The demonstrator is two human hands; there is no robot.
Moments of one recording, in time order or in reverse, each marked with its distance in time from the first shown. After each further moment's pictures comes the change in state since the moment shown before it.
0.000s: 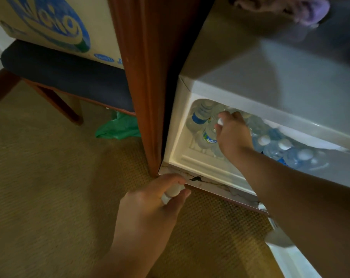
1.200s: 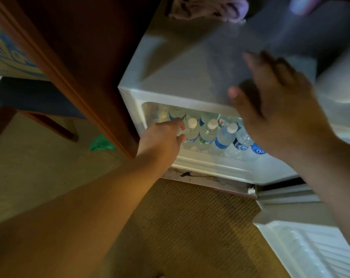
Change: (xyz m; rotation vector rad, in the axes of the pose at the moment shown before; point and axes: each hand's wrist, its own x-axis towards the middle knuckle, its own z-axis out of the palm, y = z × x) left_hand 0.122 0.056 0.071 0.453 -0.140 0.264; right_hand -0.081 0.012 -0.214 -0.144 0.193 -0.152
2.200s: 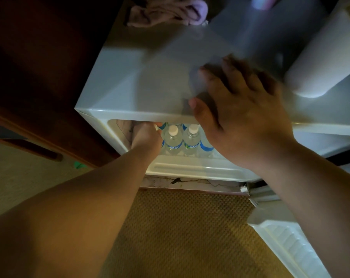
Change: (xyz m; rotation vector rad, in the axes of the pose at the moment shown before) left_hand 0.086 -0.027 0.074 0.282 -0.052 -0.144; right_hand 0.002 0.000 0.009 -0.135 -0.043 0.019
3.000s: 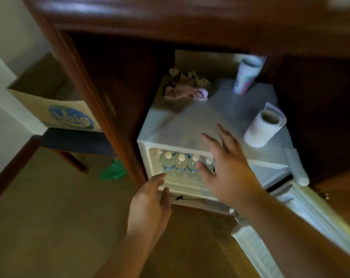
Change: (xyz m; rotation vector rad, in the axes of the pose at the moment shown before) left_hand -0.255 0.016 -0.194 -0.668 0.092 -0.081; right_hand -0.068 -0.035 -0.125 0.394 -0.136 0.009
